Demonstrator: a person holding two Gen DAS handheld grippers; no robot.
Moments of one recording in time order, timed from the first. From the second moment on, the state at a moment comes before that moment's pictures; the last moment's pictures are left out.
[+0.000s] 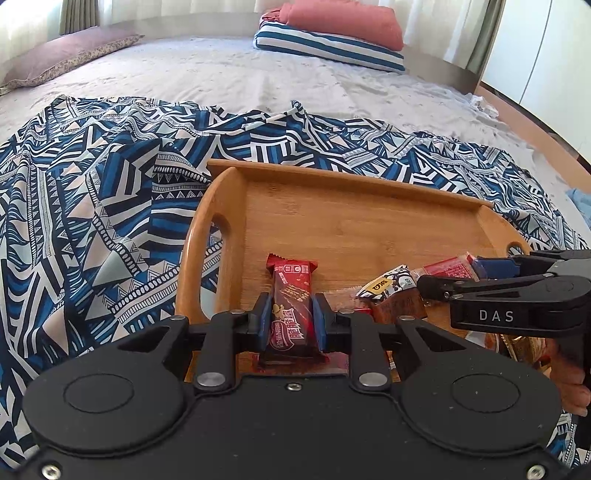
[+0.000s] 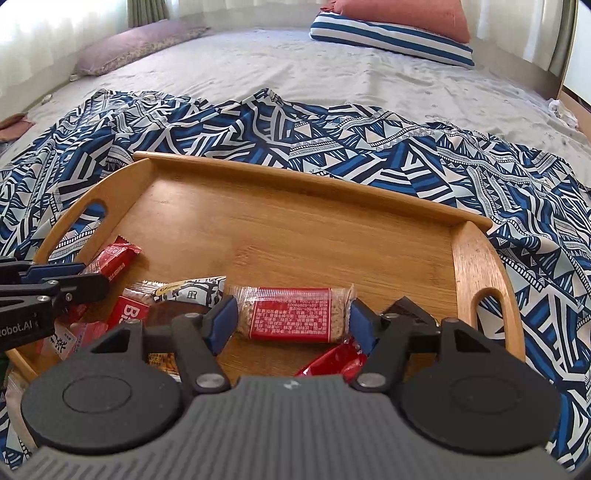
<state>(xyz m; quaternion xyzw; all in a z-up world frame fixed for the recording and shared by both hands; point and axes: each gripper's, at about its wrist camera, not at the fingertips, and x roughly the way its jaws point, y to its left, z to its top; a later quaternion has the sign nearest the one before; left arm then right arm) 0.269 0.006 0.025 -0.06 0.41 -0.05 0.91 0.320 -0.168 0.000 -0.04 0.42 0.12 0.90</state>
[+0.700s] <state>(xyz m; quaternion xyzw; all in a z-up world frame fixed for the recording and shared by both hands) 0.225 0.025 0.058 -0.04 0.37 -0.04 0.93 0.277 -0.181 0.030 -0.01 0.37 0.12 0.92</state>
